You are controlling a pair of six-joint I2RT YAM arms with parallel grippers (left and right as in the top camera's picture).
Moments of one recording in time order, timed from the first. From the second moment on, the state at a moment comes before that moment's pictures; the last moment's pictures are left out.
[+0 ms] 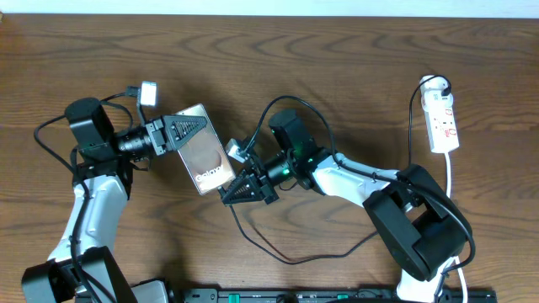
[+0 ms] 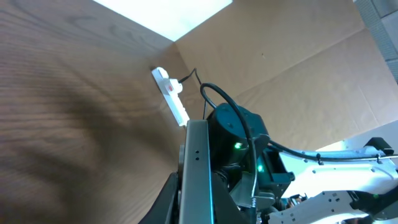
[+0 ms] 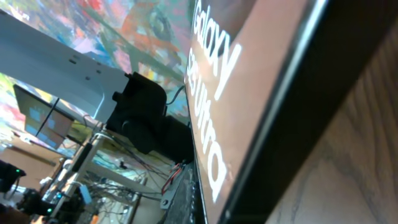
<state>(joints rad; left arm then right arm) 0.27 1.43 0.74 0.24 1.46 -0.54 0.68 1.94 1.01 0.29 -1.36 0.15</state>
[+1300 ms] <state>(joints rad) 0.25 1.43 0.76 0.26 1.40 -0.50 0.68 1.96 0.98 0.54 -1.25 0.46</state>
